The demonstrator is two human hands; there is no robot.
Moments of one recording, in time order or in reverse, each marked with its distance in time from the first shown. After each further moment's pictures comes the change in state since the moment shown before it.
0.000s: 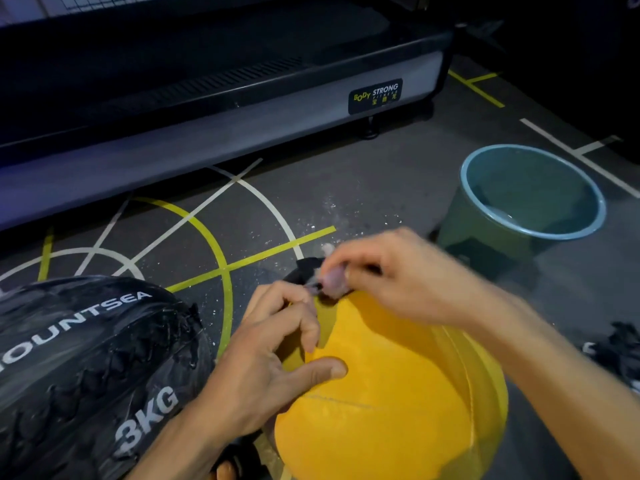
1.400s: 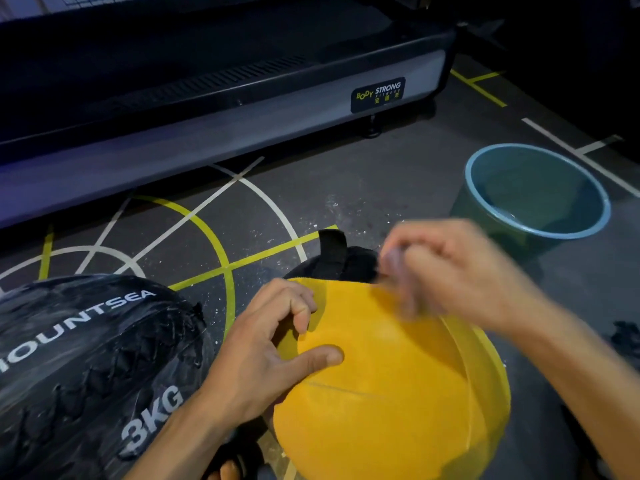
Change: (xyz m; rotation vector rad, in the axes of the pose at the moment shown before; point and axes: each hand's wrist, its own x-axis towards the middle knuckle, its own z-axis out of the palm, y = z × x) left_hand 0.002 -0.011 -0.007 -0.090 0.037 -0.069; right_hand -0.029 0.002 -0.012 0.232 0.157 0.151
